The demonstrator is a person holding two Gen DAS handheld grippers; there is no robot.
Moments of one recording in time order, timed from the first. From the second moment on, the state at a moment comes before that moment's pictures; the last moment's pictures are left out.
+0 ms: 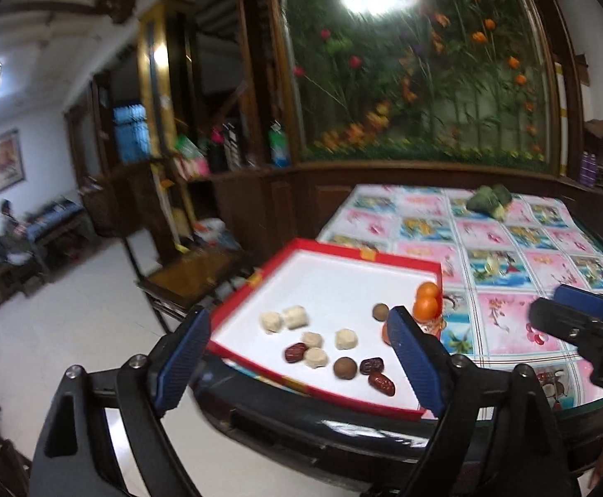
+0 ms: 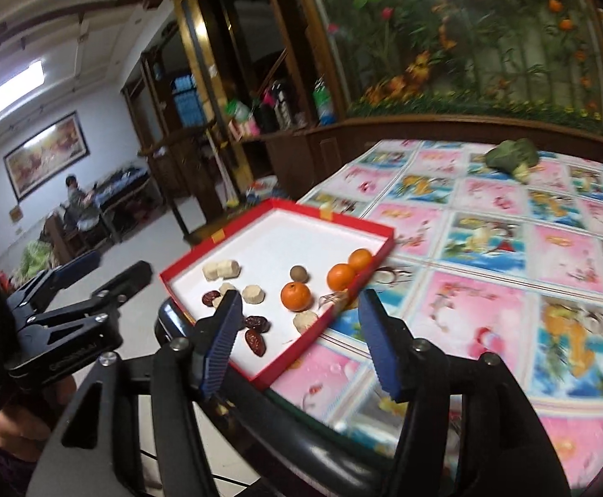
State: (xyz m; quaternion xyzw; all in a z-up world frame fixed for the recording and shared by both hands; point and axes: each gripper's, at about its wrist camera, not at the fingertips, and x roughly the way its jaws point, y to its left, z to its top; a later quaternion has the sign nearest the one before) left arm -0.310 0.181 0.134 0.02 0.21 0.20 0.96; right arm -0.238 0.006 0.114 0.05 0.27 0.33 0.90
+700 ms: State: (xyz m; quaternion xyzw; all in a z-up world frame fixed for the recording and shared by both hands) left arm -0.469 0.146 0.430 0.18 -0.11 0.26 0.94; right arm -0.356 -0.135 0.275 0.15 0.03 0.26 0.95
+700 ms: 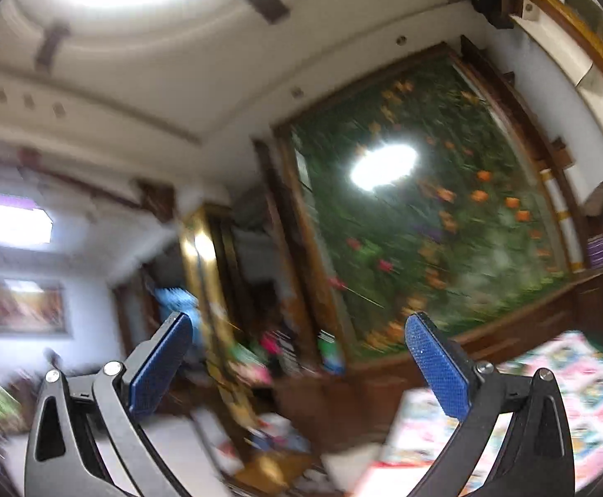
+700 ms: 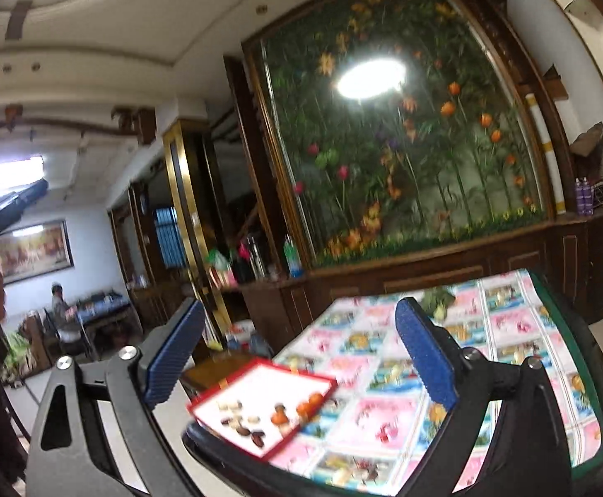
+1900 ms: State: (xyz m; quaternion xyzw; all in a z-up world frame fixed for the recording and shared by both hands) left arm -0.345 0.225 0.123 -0.06 0.26 0.23 0.94; right arm -0.310 0.024 0.143 0.03 0.17 0.27 0.95
